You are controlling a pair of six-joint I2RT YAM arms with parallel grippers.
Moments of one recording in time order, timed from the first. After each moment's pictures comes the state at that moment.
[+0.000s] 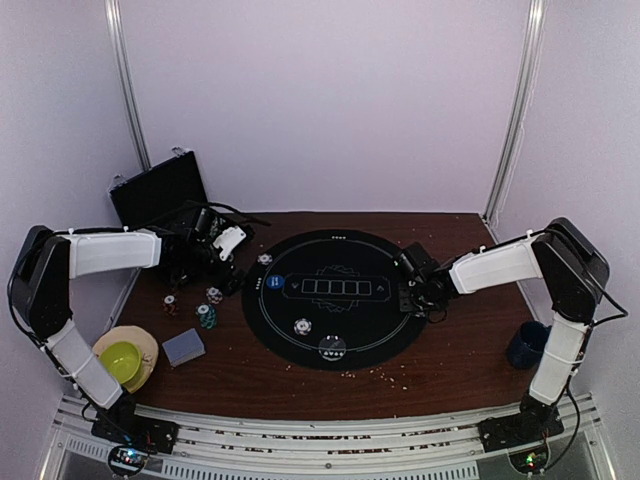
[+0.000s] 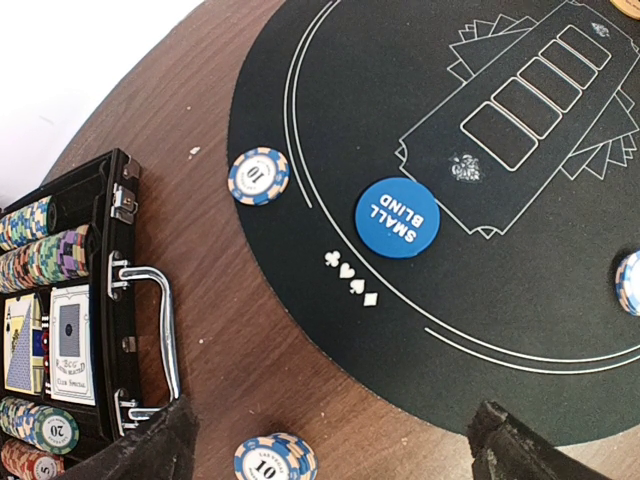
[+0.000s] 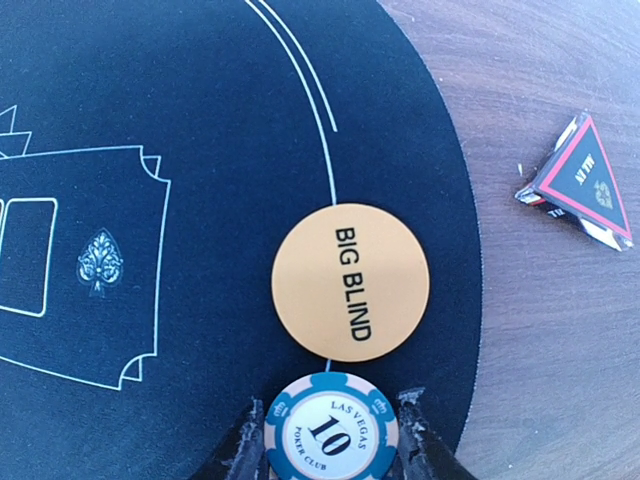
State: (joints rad) left arm -0.42 1.63 1.05 -0.29 0.08 0.39; right arm 0.63 1.82 1.00 -0.24 0.41 0.55
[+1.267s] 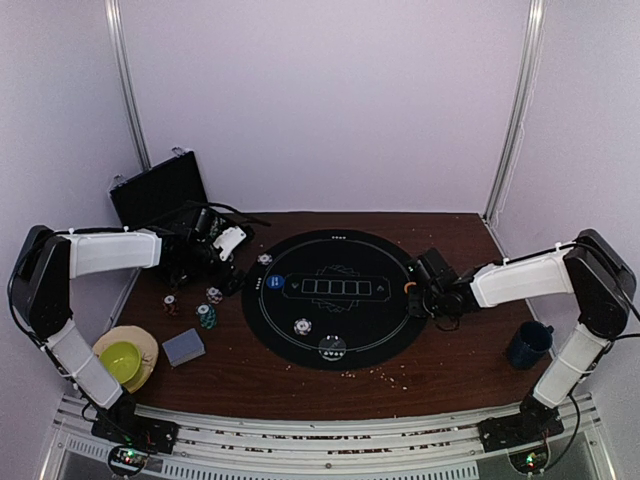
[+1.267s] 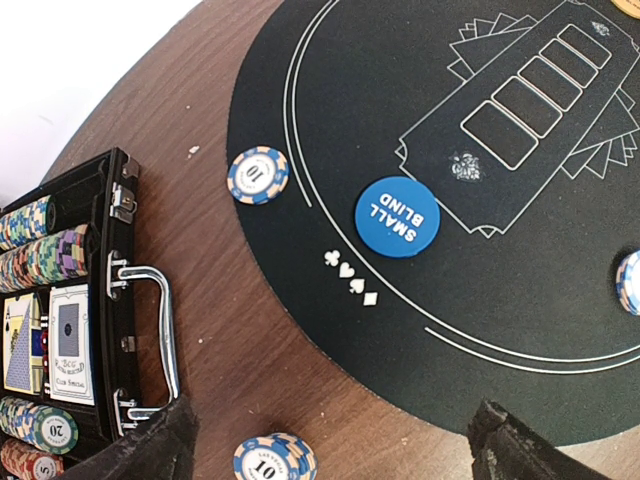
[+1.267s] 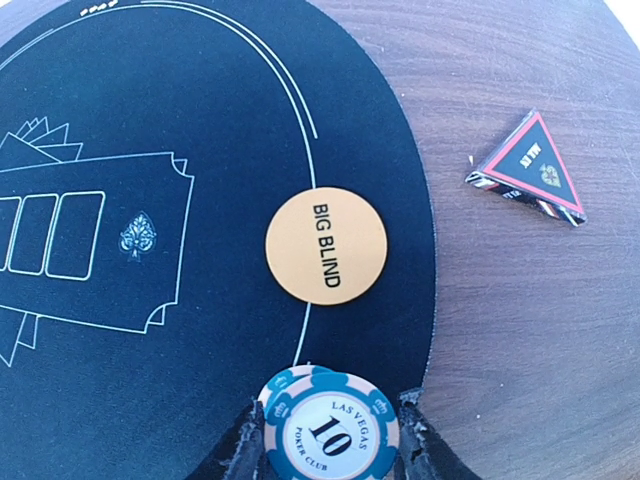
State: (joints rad) left arm -0.42 1.63 1.05 -0.29 0.08 0.39; right arm 0.66 1.65 0.82 -0.14 0.43 0.58
